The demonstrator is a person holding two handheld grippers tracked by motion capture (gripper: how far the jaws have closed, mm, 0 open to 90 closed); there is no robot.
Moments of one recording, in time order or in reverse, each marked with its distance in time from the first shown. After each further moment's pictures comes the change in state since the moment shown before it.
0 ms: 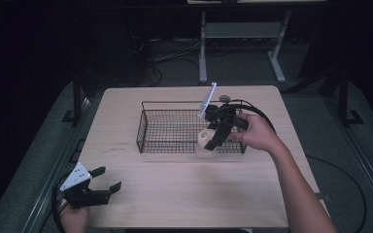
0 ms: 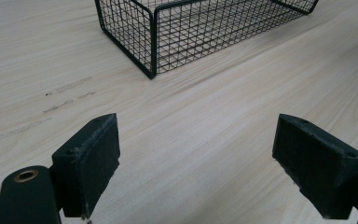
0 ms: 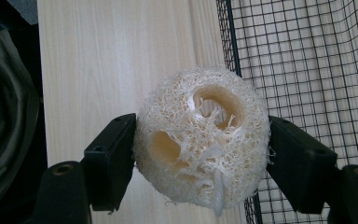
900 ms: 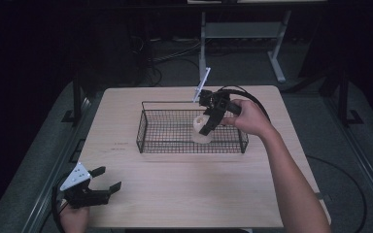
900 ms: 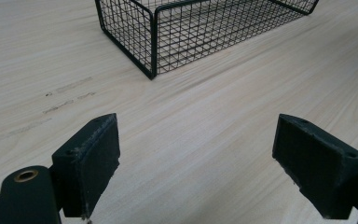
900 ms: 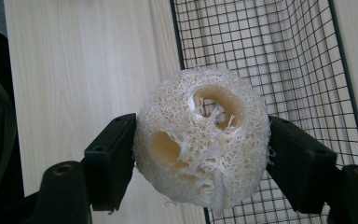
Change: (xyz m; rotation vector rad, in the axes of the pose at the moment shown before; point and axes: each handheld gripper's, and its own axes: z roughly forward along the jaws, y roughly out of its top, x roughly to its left) left arm 0.001 0.000 0.000 0.000 -0.002 0.001; right arm -0.031 0.024 -0.012 0.002 -0.044 0.031
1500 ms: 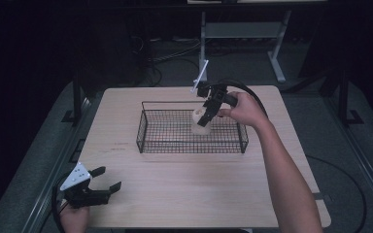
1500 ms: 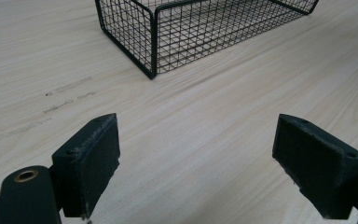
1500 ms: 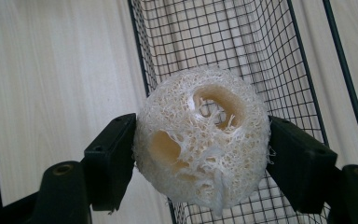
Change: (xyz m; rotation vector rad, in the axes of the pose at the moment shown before) left arm 0.000 0.000 0.000 -0.003 -0.002 -0.004; right arm -0.029 0.010 0.003 0.008 -0.021 0.051
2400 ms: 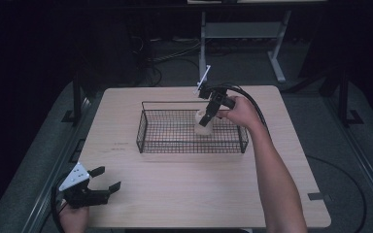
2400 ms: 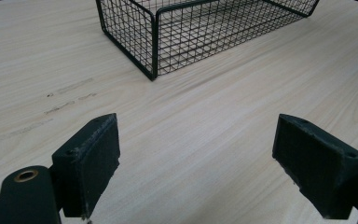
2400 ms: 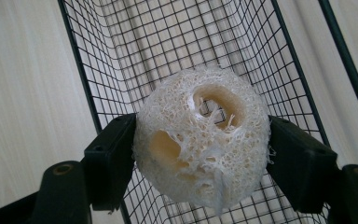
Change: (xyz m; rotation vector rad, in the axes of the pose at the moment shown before) left arm 0.001 0.000 -0.002 -0.006 0.003 -0.003; right arm -0.035 -0.013 0.038 0.019 -0.003 0.112
